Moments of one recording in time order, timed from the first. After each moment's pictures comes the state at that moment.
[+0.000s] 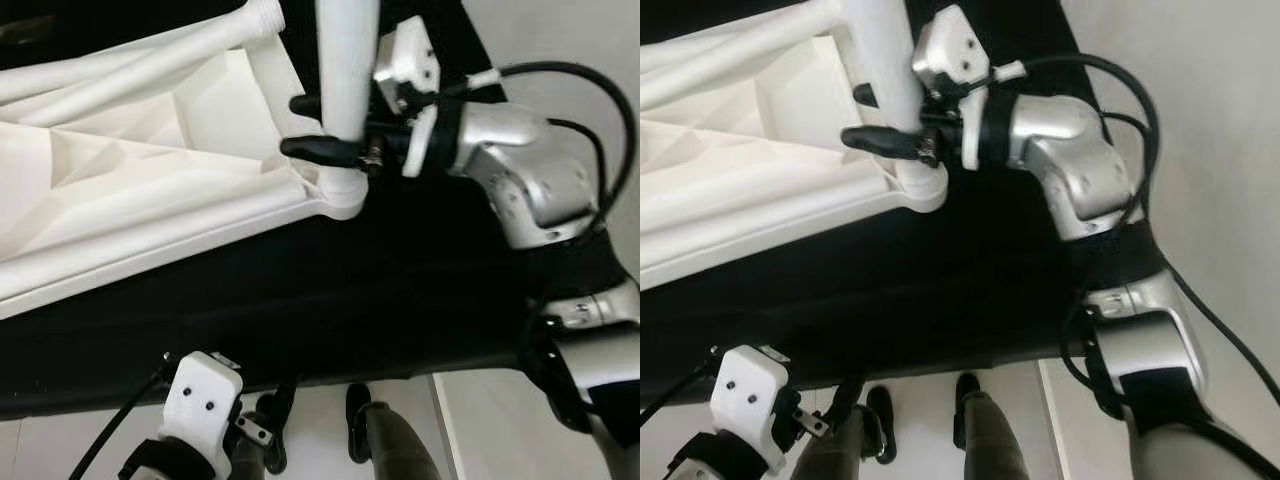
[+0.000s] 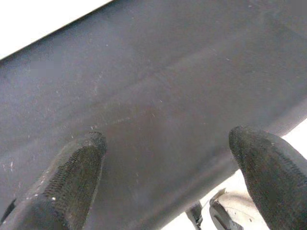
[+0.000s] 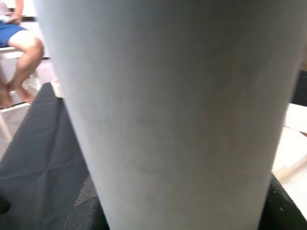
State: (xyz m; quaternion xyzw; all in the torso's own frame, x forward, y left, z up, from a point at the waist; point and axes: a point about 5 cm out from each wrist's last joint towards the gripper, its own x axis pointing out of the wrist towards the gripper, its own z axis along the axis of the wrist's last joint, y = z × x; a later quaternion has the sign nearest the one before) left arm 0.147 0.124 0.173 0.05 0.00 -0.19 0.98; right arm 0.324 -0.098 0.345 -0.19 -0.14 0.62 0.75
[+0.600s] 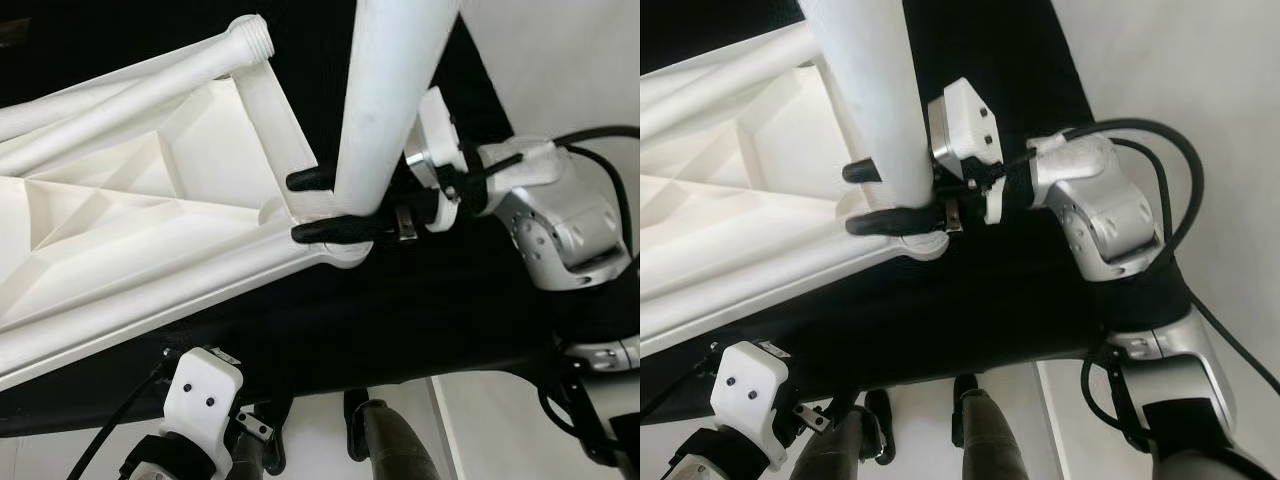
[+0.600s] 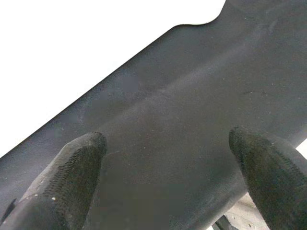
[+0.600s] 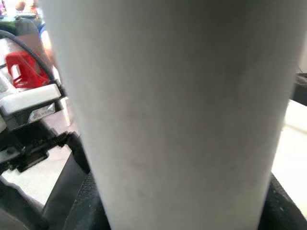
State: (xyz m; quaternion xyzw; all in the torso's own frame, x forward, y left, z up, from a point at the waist) left arm 0.149 0.124 0.175 0.05 -0.01 -0.19 0.98; right arm 0.293 -0.091 0.328 -0.20 -0.14 0.70 0.67
